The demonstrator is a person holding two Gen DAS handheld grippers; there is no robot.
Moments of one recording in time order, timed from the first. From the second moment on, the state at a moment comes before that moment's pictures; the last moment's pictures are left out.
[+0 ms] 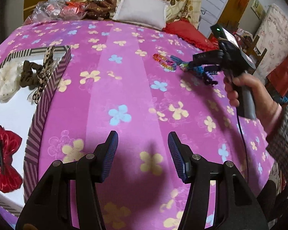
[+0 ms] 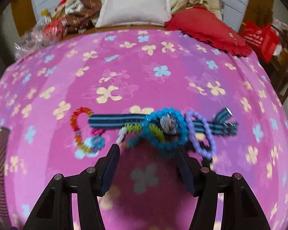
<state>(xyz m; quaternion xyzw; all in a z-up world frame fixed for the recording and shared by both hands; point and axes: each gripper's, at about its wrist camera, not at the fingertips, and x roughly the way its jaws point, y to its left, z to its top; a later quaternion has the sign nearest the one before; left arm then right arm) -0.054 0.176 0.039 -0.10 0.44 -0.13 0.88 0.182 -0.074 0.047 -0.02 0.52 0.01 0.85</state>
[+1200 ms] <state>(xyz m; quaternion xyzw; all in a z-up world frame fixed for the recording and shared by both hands) -0.038 0.197 0.025 -0.11 0.46 -0.08 0.88 0.032 -0.045 0.048 0.04 0.53 0.16 0.83</state>
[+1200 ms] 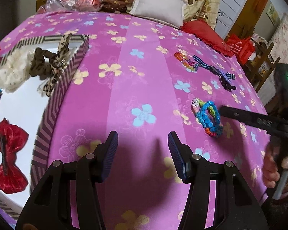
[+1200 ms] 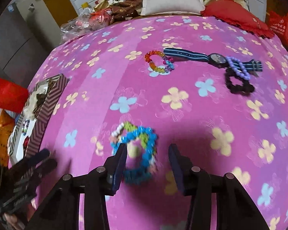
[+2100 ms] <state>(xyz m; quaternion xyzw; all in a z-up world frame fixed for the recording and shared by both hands) -0.040 0.191 0.023 -0.11 0.46 -0.09 0.88 0.015 -0.105 0.037 0.06 0.52 0.05 0.85</state>
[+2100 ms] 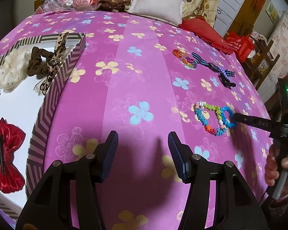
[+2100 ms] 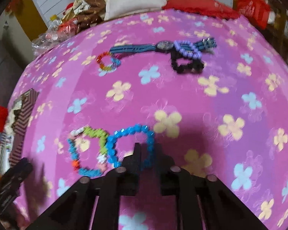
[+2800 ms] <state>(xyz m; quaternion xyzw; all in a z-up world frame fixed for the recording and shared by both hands) 0.024 0.092 0.023 -0.04 0.51 -0.15 0.85 0.003 -0.132 0.021 0.08 0.46 0.10 0.88</state>
